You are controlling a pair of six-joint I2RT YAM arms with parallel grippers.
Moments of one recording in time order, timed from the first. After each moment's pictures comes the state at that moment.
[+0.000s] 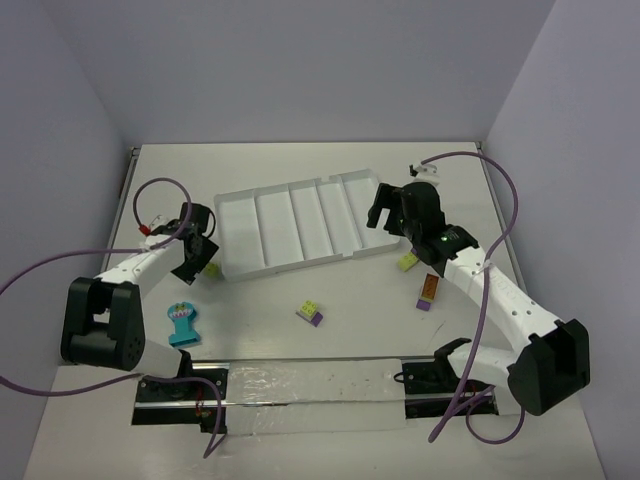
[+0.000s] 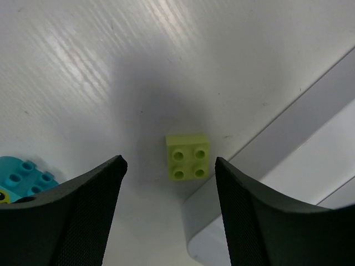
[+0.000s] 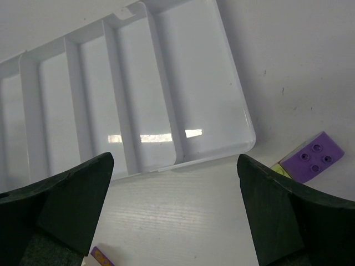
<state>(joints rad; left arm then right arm) -0.19 1.44 0.83 -0.62 -0.42 -1.10 0.42 1.15 0.92 -0.30 0.25 0.49</state>
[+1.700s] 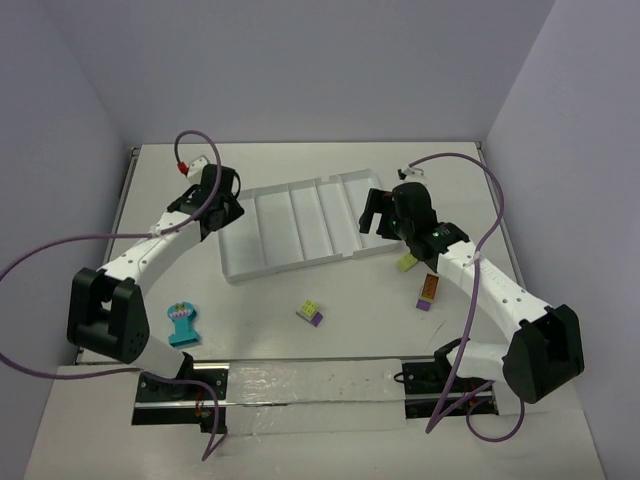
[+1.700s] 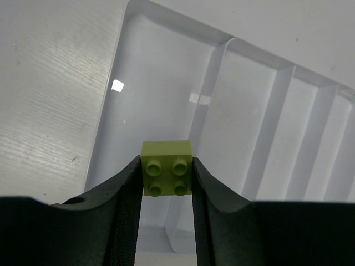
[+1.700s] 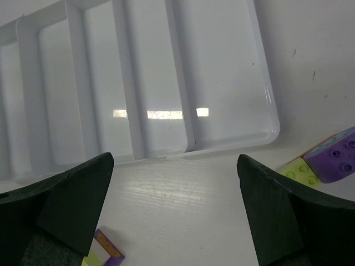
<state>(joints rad) -0.37 1.50 1.13 -0.45 -0.38 -0.78 0.43 1.22 0.92 -0.30 0.16 0.49</state>
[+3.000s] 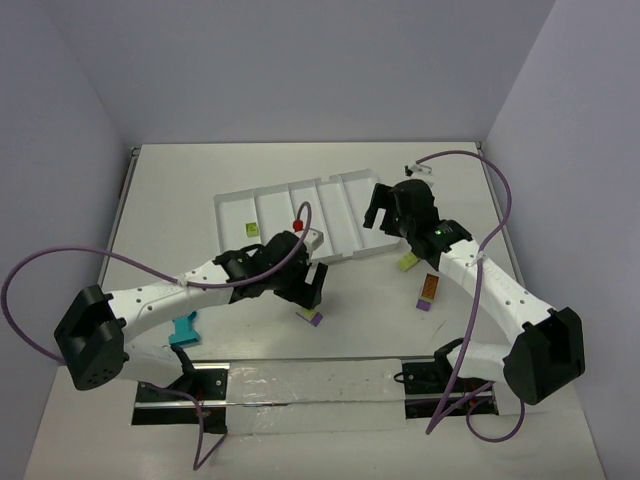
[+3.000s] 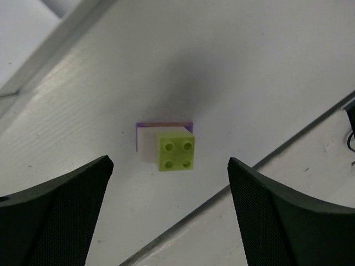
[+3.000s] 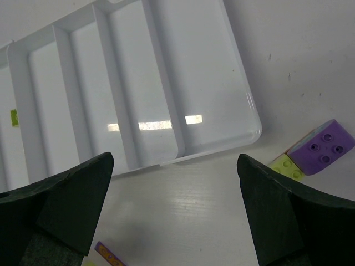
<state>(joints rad) -0.99 1.37 0.95 -0.49 -0.04 -0.43 0.44 1.21 0.96 -0.35 0.24 0.54</state>
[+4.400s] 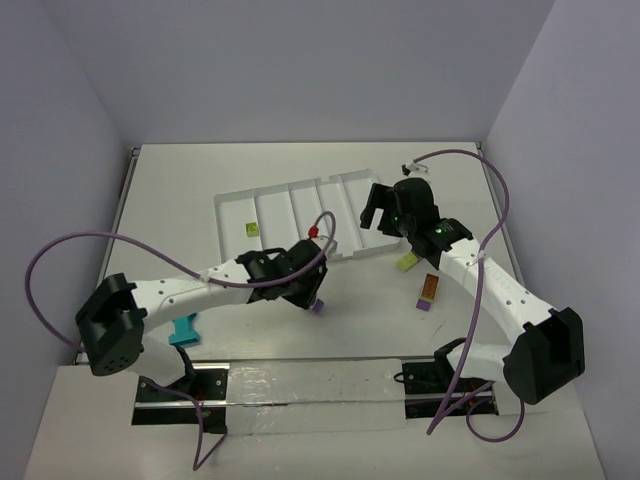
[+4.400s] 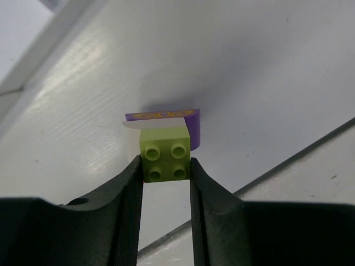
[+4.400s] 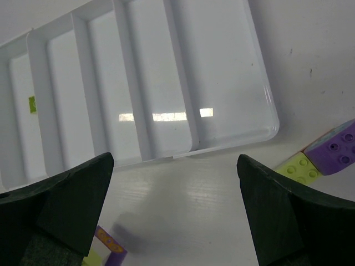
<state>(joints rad) -1.07 1.48 1.03 -0.57 -0.16 -0.44 0.44 1.22 0.97 -0.37 0.18 0.54</state>
